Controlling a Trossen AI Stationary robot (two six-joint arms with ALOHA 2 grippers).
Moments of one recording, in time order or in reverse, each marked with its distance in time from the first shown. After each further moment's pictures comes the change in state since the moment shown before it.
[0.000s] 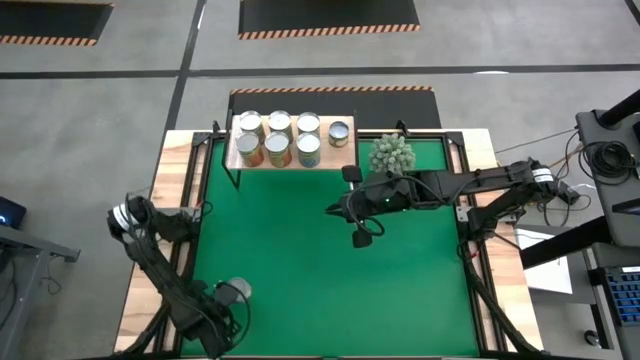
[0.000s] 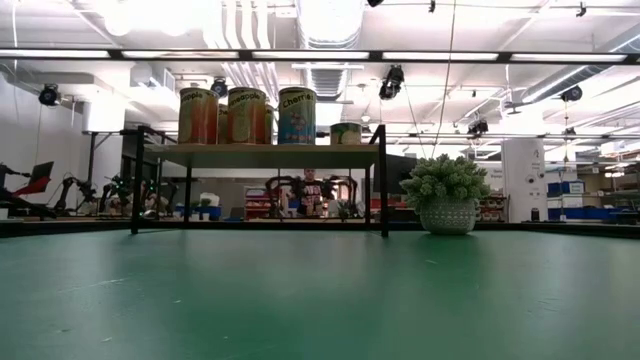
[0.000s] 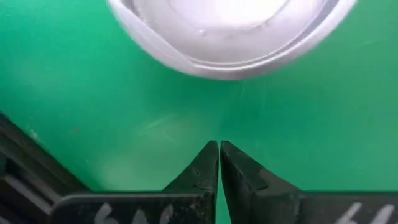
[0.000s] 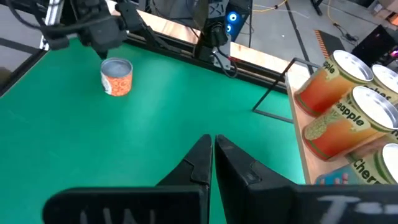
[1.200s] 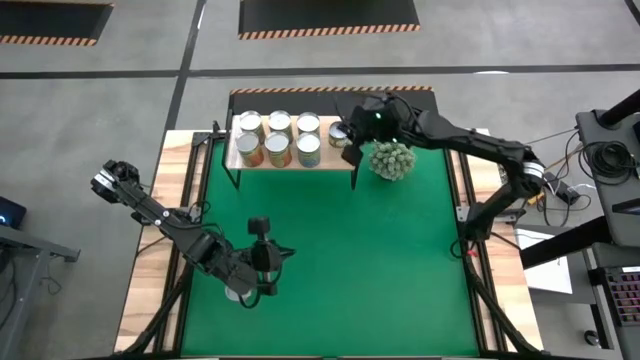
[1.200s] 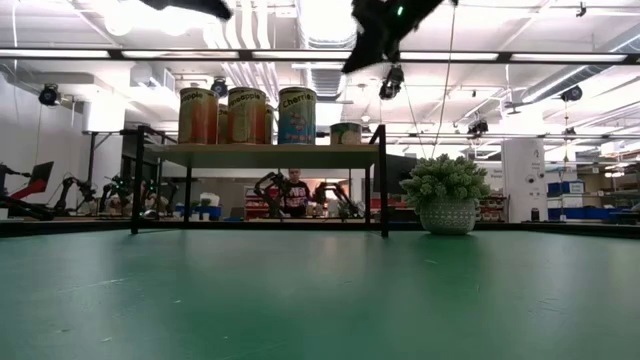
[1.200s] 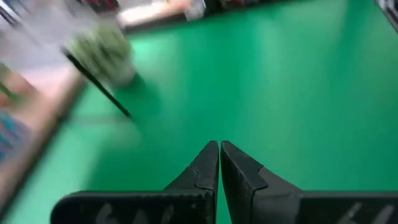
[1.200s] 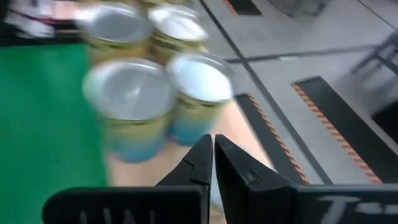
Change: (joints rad) left arm 0.418 -0.391 -0.094 0.617 -0.793 1.573; right arm -0.505 0.079 0.148 -0.113 0.004 0.039
